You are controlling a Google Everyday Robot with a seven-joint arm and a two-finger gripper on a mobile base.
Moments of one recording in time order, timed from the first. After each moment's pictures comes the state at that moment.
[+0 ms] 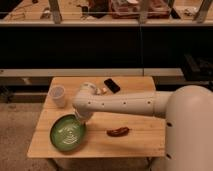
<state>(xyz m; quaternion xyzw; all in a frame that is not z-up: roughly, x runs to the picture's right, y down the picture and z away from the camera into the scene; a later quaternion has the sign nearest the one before) -0.132 0.162 0.813 -0.07 -0.29 -0.81 0.50</state>
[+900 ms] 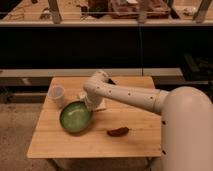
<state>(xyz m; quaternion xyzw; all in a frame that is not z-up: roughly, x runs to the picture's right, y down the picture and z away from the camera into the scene) -0.077 0.108 0.860 -0.09 -0.28 -0.77 0.56</state>
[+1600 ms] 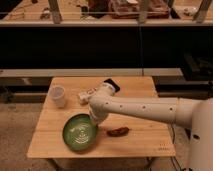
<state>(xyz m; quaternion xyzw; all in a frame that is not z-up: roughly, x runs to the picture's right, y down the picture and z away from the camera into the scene) -0.036 0.178 0.796 -0.10 -0.29 -0.78 0.55</state>
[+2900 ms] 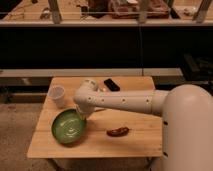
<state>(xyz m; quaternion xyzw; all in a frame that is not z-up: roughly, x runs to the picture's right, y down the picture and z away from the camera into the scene) -0.105 0.137 0.833 -0.09 -0.27 -0.79 0.55</state>
